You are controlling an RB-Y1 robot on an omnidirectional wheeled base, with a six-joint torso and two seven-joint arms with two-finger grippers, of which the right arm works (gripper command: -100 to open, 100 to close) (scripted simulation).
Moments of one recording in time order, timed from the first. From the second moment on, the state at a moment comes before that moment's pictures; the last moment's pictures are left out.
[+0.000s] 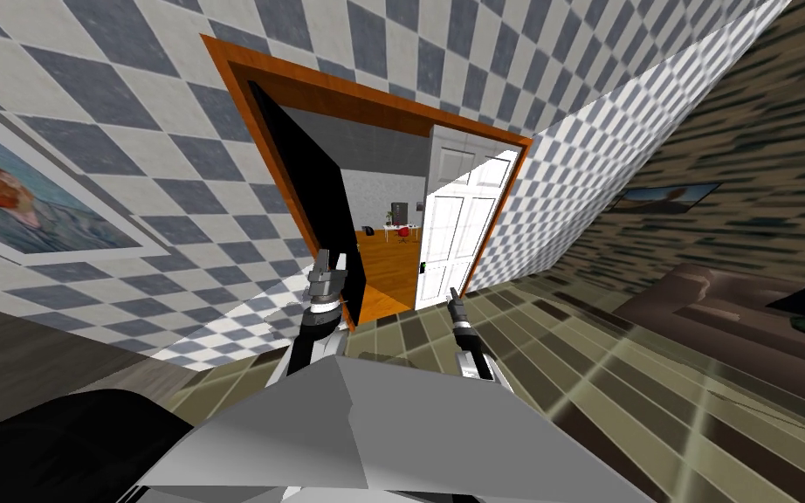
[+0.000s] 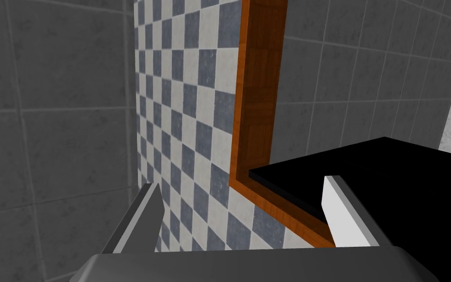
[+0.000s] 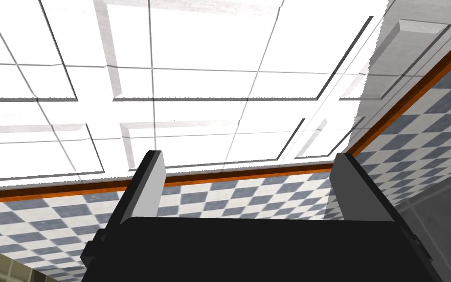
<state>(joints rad) 0.19 -0.10 0.04 -1.46 0.07 -0.57 -0.05</state>
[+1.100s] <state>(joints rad) 0.09 -0.08 0.06 -1.19 0.08 -0.64 -0.06</state>
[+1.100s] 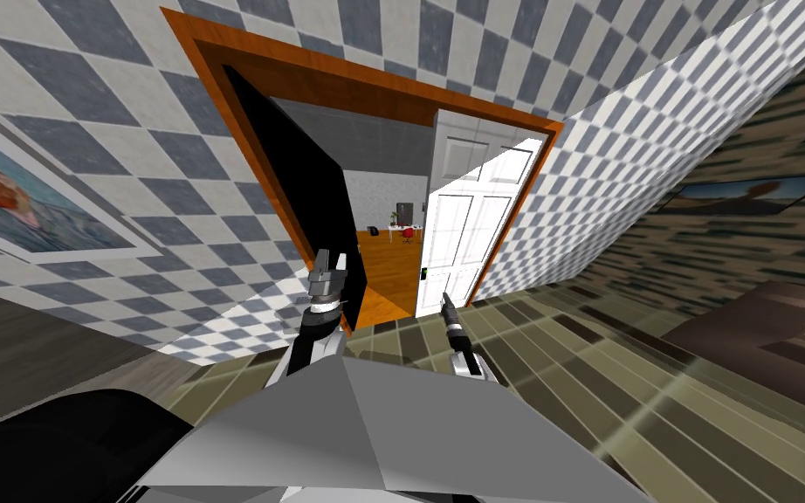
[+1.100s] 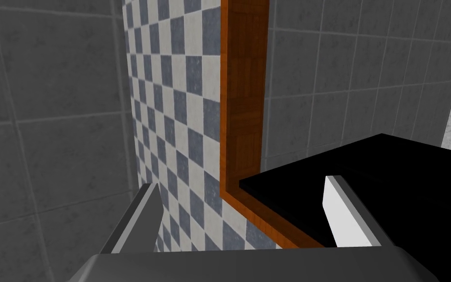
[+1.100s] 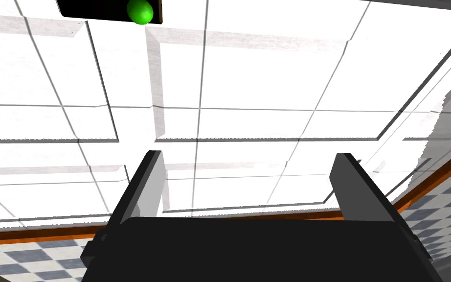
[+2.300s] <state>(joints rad) -0.01 -0.04 0.09 -0.92 0.09 -0.71 -0.06</state>
